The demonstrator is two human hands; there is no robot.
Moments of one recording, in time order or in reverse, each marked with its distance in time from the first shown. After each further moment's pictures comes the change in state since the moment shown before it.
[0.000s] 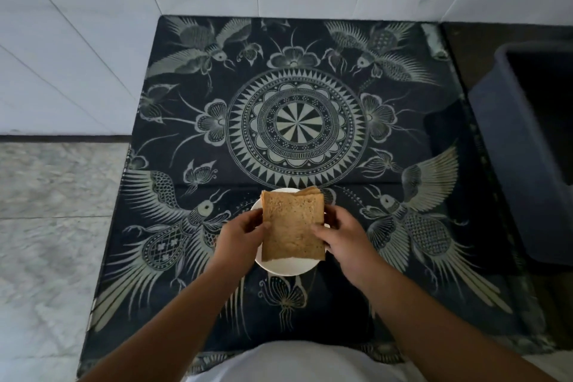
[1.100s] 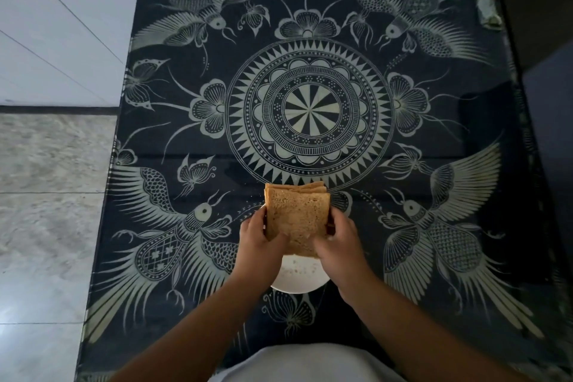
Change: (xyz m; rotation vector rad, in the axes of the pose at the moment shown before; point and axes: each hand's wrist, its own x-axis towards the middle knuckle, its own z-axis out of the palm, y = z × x) left_hand 0.036 -0.007 0.028 0.160 0.035 -0.048; right_hand 0.039 0.009 0.030 -0.307 0.110 0.033
